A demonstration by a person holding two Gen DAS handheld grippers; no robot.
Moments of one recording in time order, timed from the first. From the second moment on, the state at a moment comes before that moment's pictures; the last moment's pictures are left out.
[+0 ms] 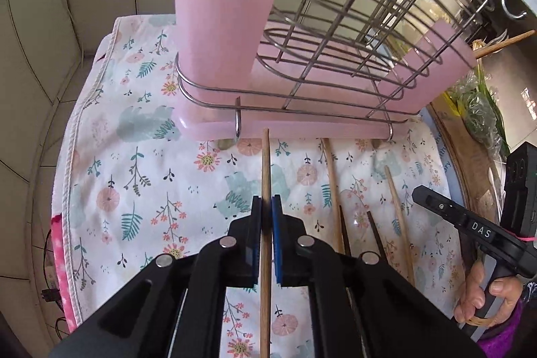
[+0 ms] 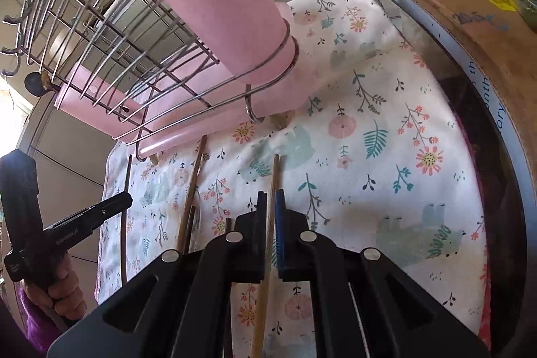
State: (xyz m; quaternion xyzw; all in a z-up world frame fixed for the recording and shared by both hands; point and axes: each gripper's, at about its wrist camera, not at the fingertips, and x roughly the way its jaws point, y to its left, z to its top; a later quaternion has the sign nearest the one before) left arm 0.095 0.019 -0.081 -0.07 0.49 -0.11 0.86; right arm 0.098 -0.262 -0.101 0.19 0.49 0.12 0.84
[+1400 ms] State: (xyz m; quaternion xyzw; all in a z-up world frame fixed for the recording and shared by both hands) left arm -0.001 0.053 0.018 -0.11 0.32 -0.14 0.93; right arm 0.015 -0.242 0.024 0.11 0.31 0.14 0.94
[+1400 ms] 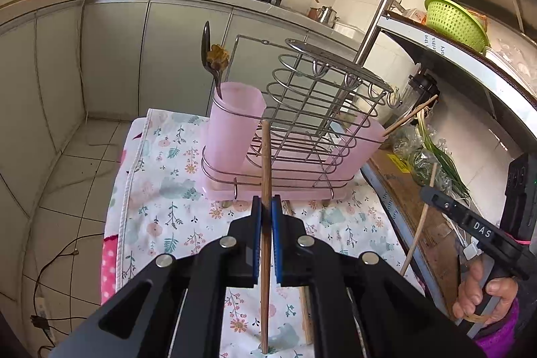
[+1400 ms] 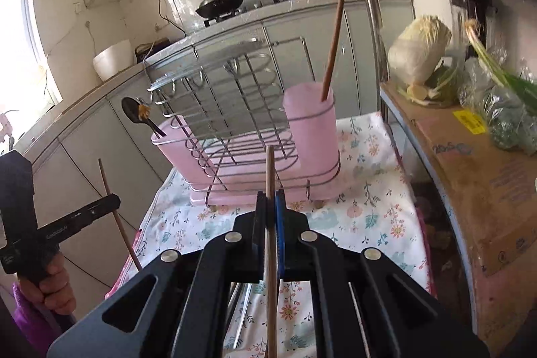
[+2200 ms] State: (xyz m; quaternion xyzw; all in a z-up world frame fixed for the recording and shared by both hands) left arm -0.033 0.062 0.073 -0.10 0.21 -0.12 0.97; right arm -0.013 -0.243 0.090 0.08 0.21 0.14 0.96
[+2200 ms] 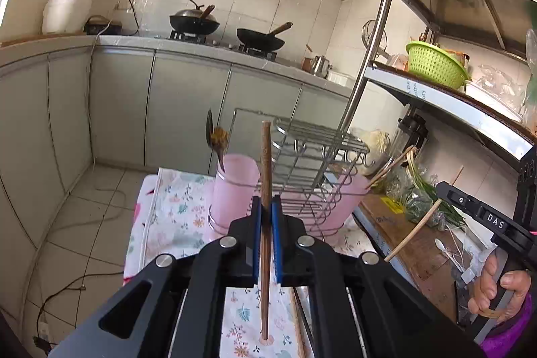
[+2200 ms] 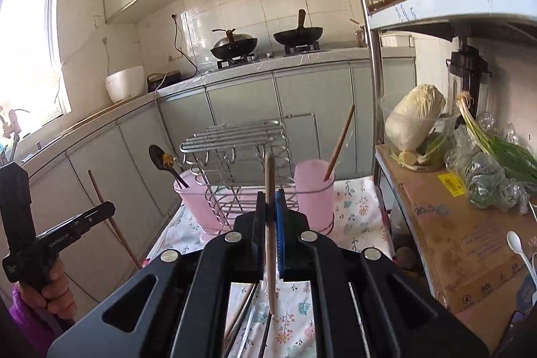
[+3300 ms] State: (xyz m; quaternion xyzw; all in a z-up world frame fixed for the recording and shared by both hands) left arm 0.091 0.058 0.134 -0.07 0.11 -0.04 0.99; right arm 0.079 -0.254 0.162 0.06 0.10 0.08 0.99
